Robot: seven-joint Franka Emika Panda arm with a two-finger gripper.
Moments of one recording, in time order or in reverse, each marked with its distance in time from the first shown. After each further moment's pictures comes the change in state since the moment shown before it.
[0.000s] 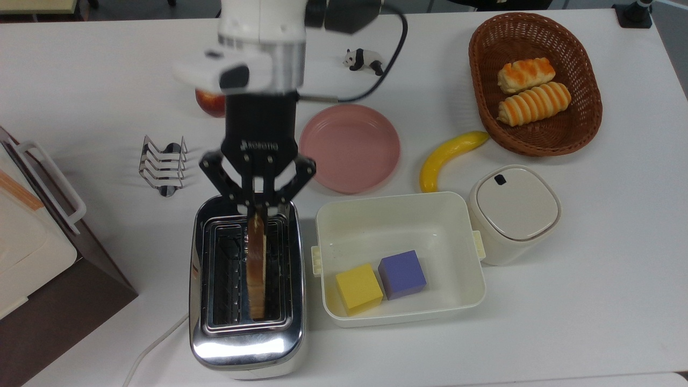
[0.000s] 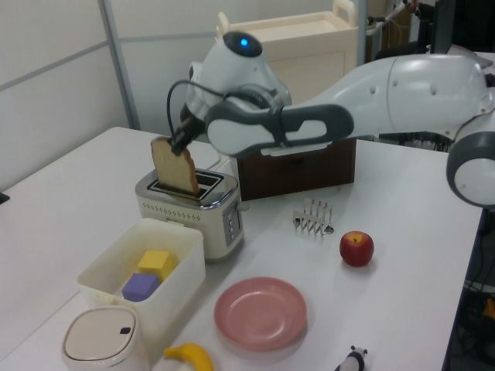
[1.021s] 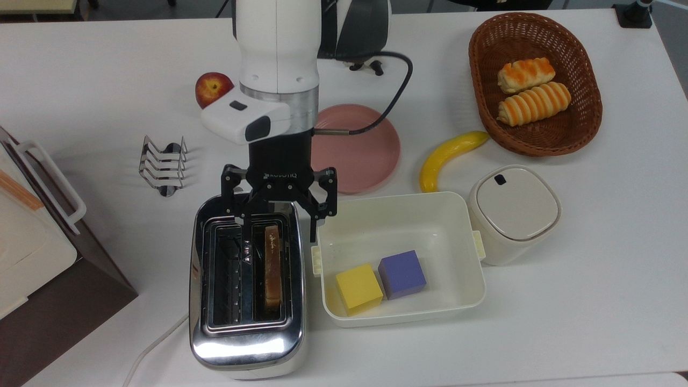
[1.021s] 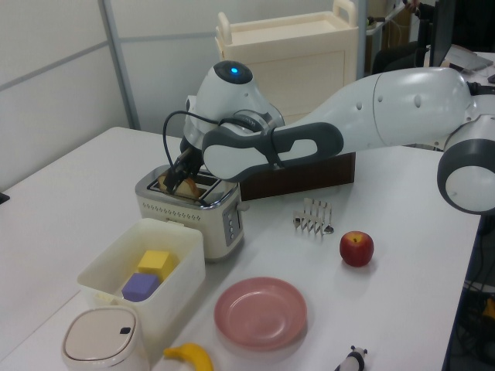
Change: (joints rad) arm 0.003 0.063 0.022 -0.049 0.031 -0.015 -0.019
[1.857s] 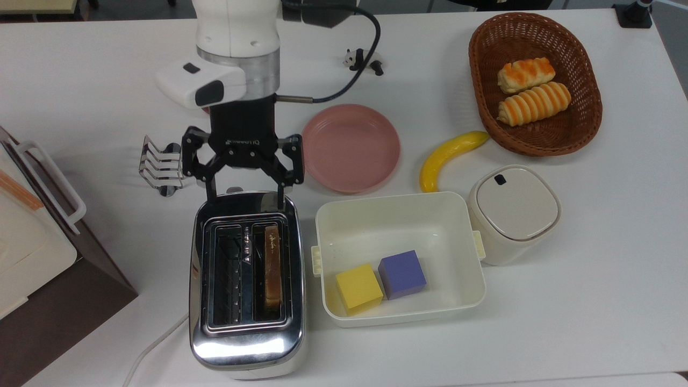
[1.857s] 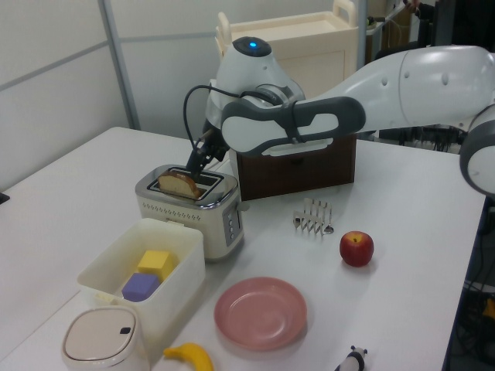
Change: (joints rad) arm -0.048 -0.099 -0.001 -0.052 0.003 -0.122 -0.002
